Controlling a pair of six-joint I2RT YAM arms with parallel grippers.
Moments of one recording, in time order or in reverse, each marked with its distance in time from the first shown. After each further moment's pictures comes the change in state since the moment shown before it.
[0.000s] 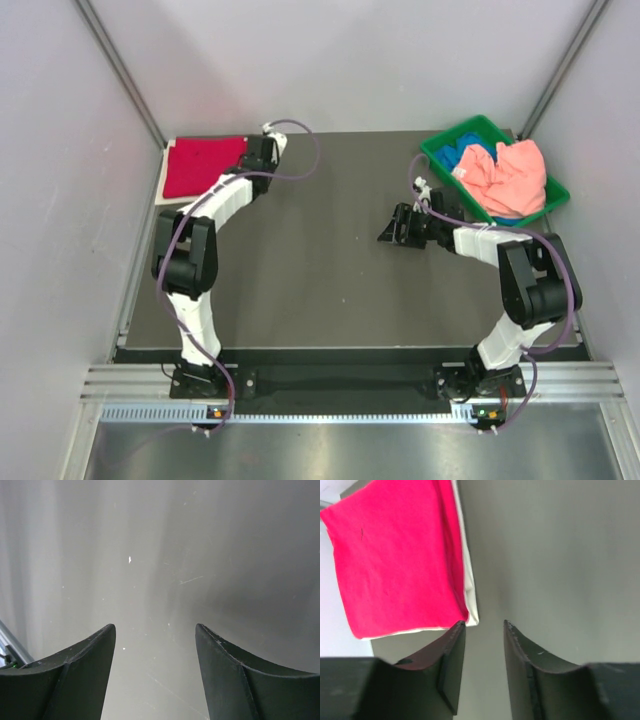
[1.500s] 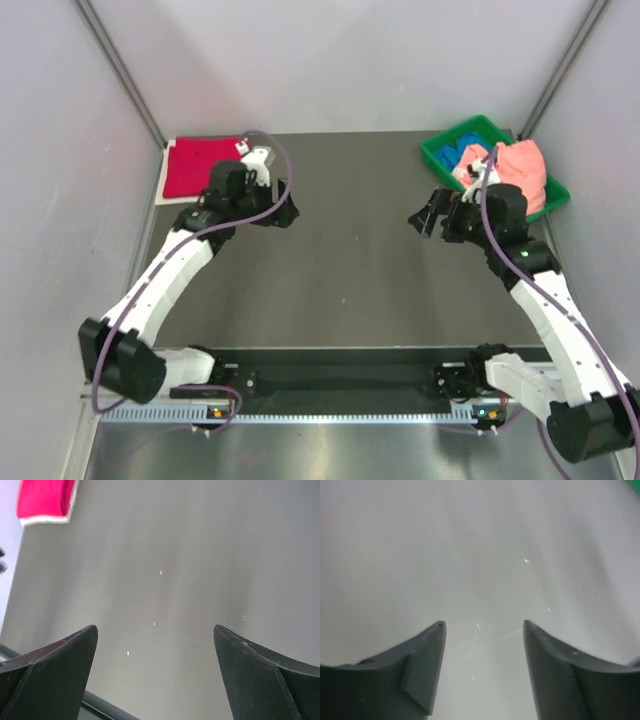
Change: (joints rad) left arm -0.105 -0.614 -0.296 -0.215 0.557 -0.499; right arm 0.002 -0.679 0.072 -0.480 0.253 -0.020
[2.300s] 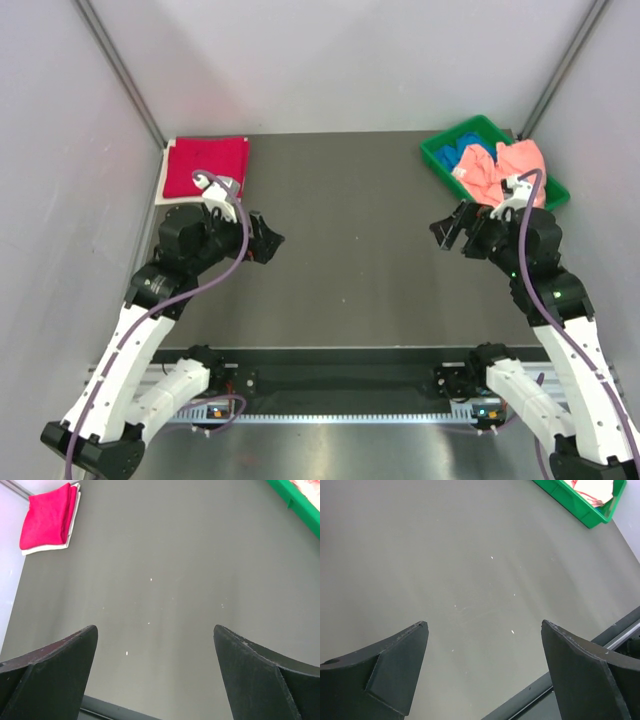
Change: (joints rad) left arm 0.016 -0.552 -0.217 -0.080 0.066 -0.065; right arm 0.000 -0.295 0.045 -0.205 0.160 0.037
